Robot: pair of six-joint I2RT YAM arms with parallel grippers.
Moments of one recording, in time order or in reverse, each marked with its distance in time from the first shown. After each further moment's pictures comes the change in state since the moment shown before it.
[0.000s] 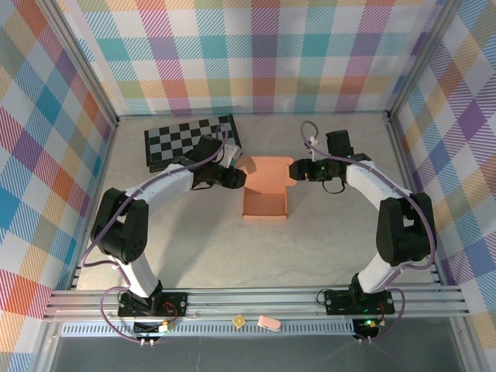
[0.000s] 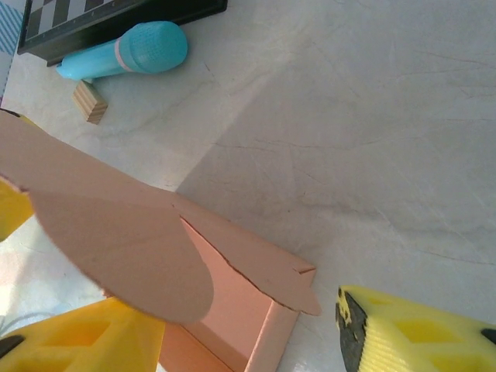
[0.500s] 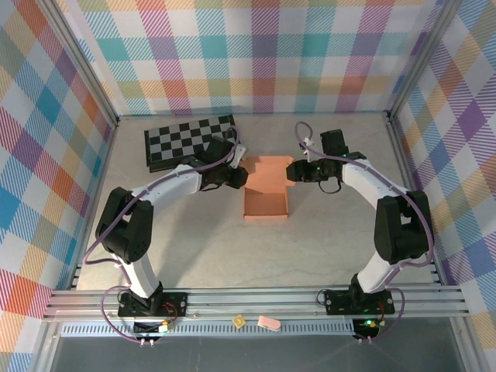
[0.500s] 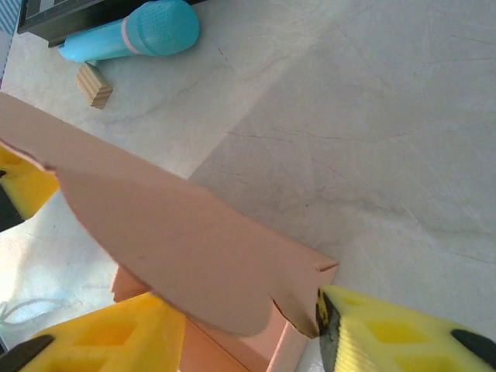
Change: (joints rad) left arm -0.077 0.019 0.035 0.004 -0.152 -0.016; right arm 0.037 0.022 0.029 -0.027 0.005 -0.006
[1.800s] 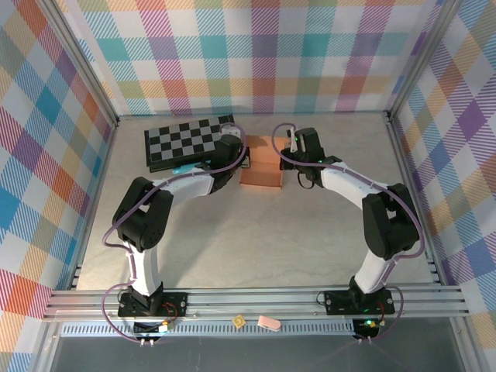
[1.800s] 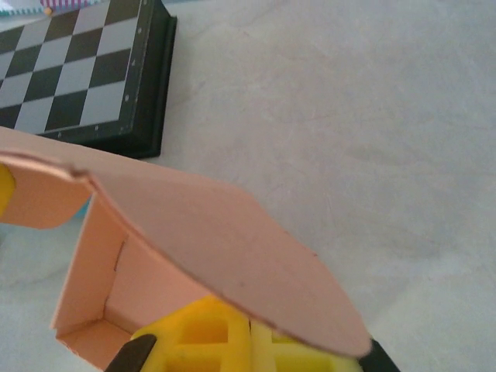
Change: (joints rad) left arm -0.020 0.156 -0.024 0.572 -0.360 -0.244; right arm 0.182 0.071 0.008 0.385 0.539 0.161
